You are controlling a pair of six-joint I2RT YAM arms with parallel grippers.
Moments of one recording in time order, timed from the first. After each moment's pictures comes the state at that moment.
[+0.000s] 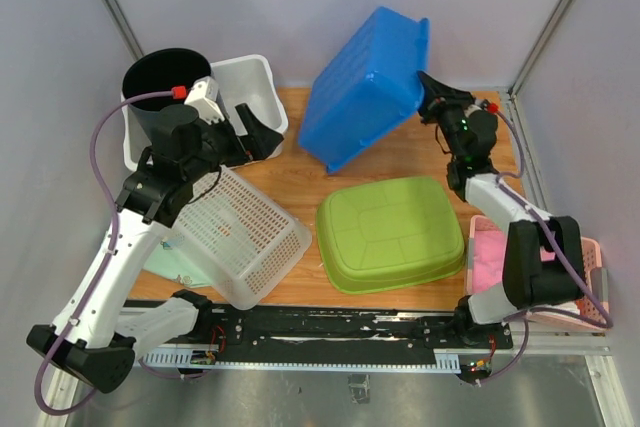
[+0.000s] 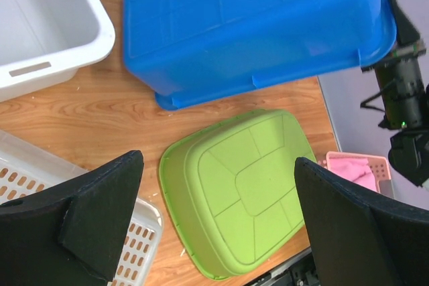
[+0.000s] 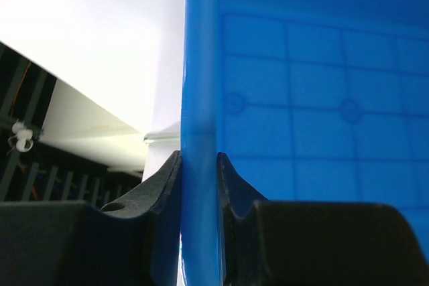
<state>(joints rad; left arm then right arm) -0.38 1.02 1.25 -0.53 0.11 -0.57 0.17 1.52 0.97 0.78 -0.14 1.90</state>
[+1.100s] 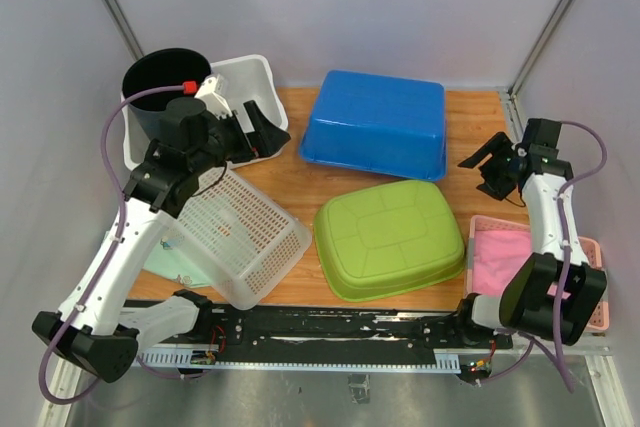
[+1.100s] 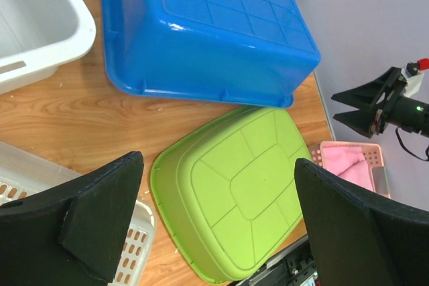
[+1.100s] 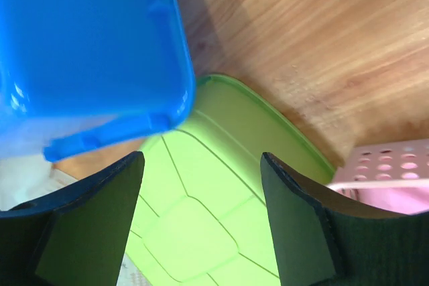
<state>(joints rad) -0.38 1.08 1.28 -0.53 0.18 -0.57 -0.29 1.33 1.09 -0.68 -0.30 0.63</state>
